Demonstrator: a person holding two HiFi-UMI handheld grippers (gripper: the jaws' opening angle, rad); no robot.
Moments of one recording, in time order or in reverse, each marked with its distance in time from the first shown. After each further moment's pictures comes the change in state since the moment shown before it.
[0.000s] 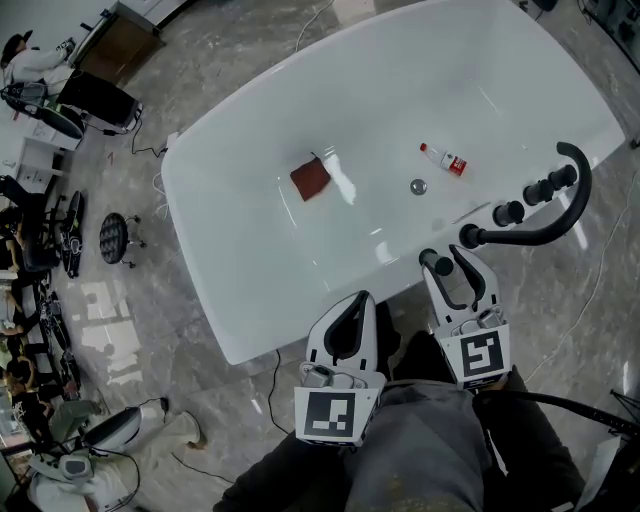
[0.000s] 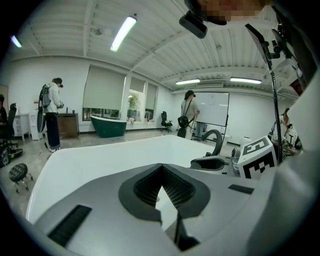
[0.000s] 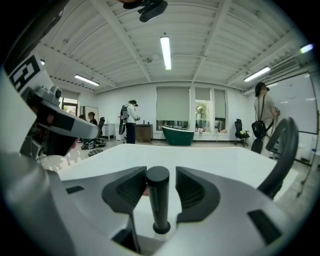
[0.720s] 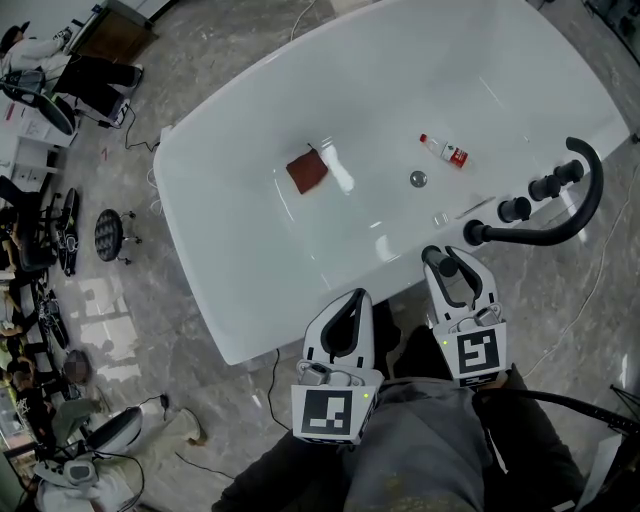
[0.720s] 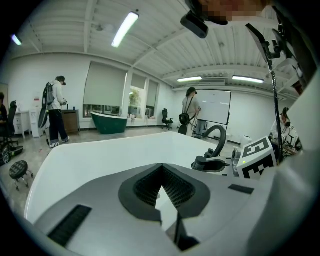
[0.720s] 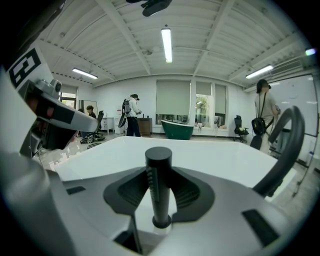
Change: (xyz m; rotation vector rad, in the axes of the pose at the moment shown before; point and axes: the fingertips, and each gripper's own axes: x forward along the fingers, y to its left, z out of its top) left arm 0.017 0.014 -0.024 -0.004 0.032 0.004; right arm 0.018 0.000 -0.037 -0.019 0.077 -0.013
